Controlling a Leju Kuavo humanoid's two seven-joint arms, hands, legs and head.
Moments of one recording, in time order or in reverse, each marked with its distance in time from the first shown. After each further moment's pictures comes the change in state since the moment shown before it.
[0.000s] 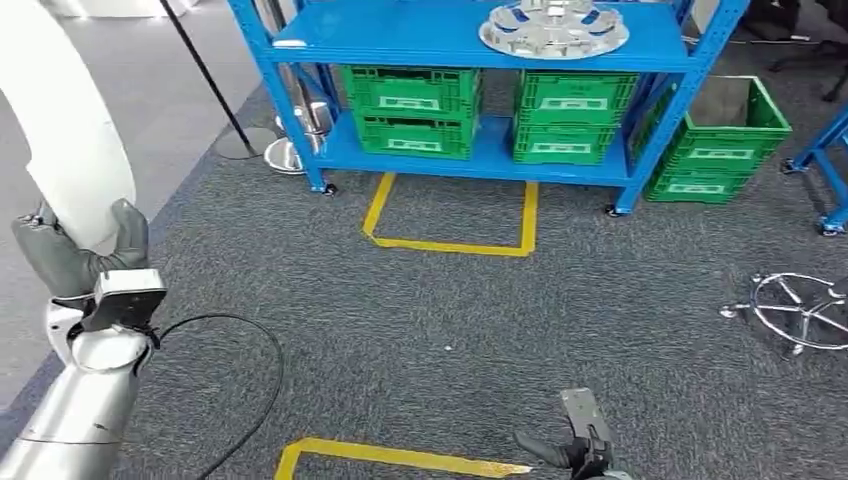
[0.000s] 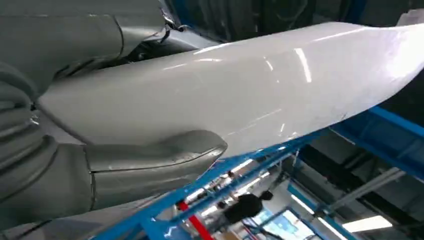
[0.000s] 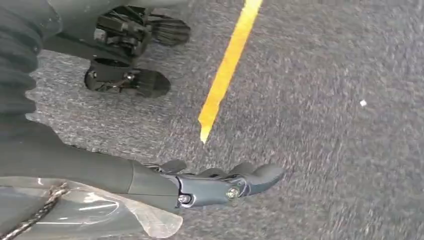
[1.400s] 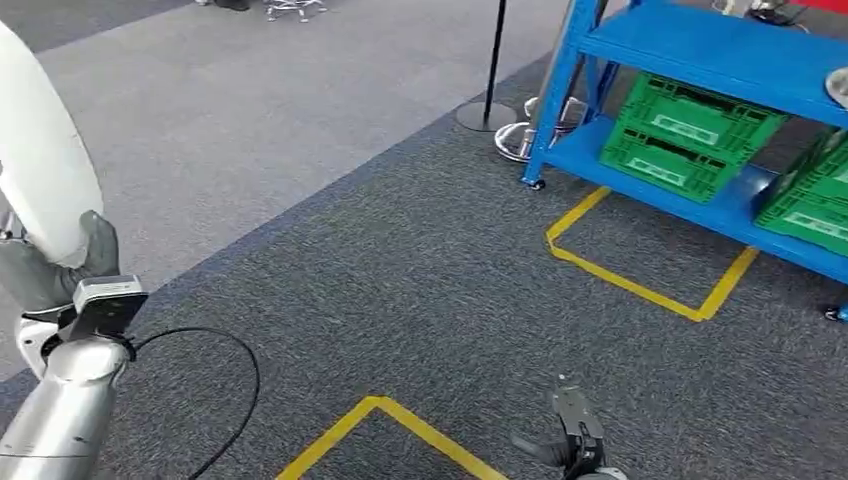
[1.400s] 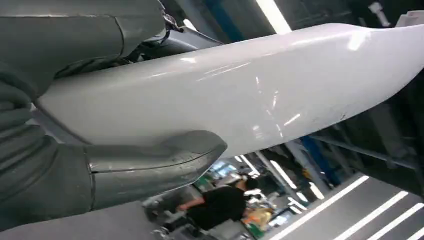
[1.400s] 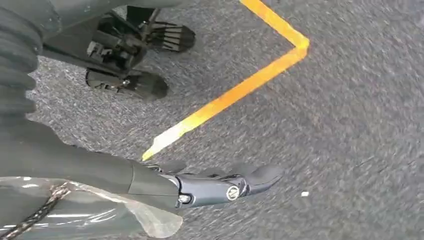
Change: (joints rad) left arm 0.059 0.039 0.048 -0.018 -0.039 0.047 0.028; right arm -0.003 0.010 0.006 -0.001 0.027 -0.002 0.000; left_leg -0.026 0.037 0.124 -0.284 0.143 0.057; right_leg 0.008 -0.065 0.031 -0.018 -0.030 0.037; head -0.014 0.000
